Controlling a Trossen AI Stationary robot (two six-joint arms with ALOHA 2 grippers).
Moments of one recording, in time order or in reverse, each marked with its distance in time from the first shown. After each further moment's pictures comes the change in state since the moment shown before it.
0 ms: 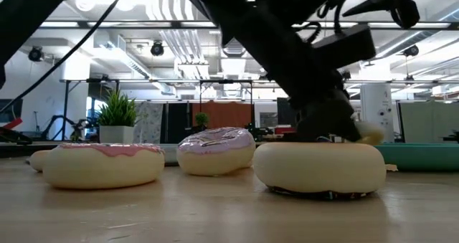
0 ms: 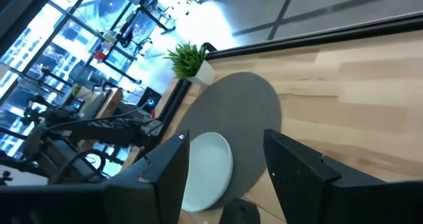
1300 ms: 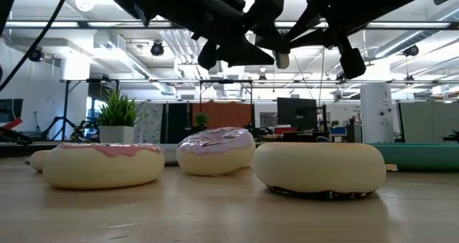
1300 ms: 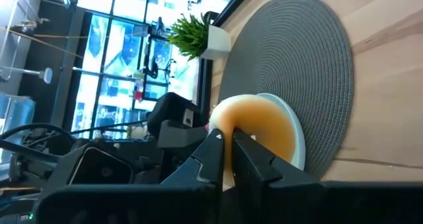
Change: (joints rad) left arm -0.001 -0.485 -0.686 0.675 -0.309 -0.797; right arm -0.045 0.556 -0.152 0.816 -0.038 0.411
